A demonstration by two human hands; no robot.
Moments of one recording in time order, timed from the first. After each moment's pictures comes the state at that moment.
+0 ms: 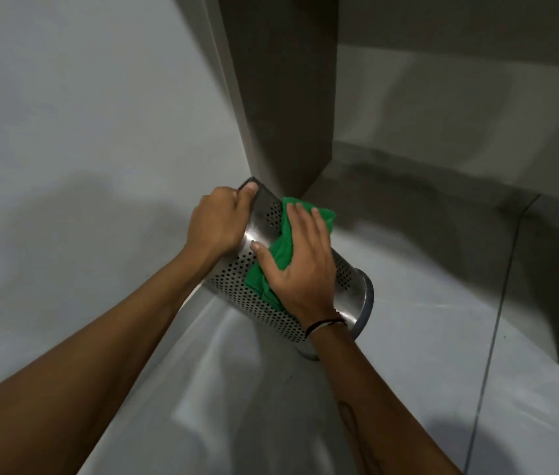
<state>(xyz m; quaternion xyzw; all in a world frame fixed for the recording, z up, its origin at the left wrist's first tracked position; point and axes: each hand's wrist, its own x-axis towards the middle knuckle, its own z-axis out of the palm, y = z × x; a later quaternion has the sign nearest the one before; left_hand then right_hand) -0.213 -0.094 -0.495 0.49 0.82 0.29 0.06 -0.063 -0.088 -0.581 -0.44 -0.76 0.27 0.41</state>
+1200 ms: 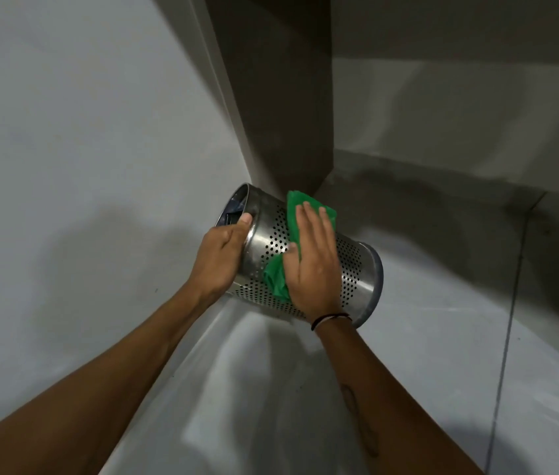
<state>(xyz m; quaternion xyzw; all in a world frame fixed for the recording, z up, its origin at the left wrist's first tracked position) -0.213 -0.129 -0.520 0.49 0.72 0.44 0.21 -0.063 -0.069 -0.590 -0.42 -0.76 0.23 0.44</state>
